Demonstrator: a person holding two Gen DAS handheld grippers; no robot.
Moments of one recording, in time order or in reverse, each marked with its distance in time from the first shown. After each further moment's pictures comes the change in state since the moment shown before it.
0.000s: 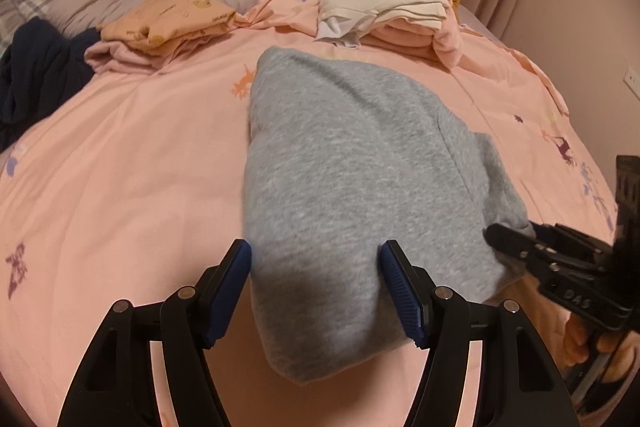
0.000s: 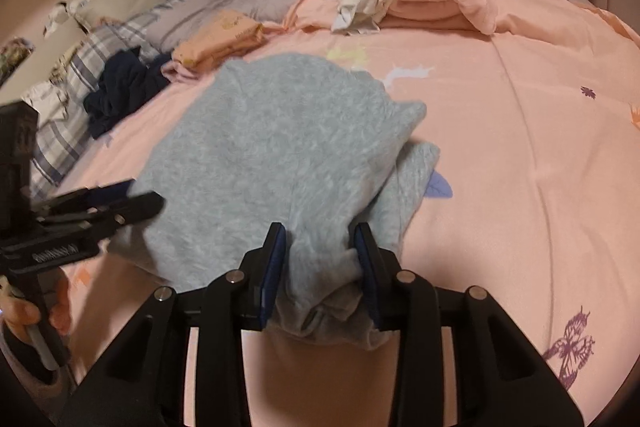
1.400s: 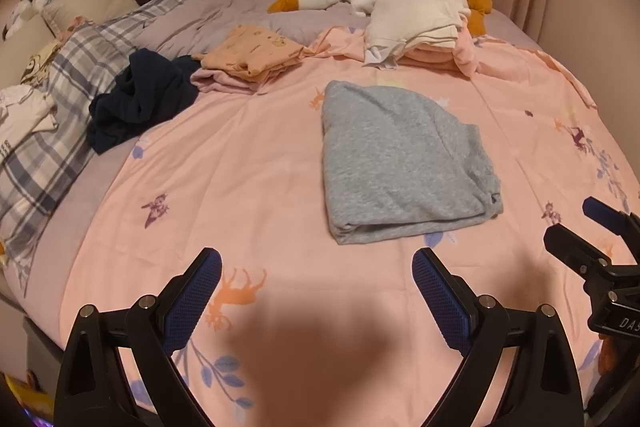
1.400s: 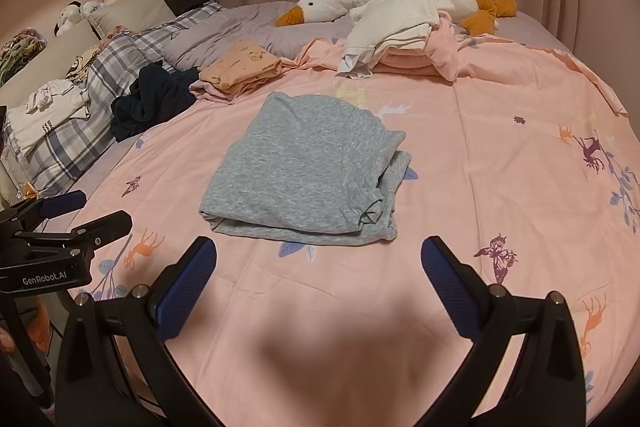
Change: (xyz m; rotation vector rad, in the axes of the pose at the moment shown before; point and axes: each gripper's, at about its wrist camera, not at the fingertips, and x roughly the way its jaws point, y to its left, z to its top) left arm -0.141 -0.037 -0.047 0.005 -0.040 0.273; right arm -0.136 0.066 -0.034 -0.023 -0.100 -0.100
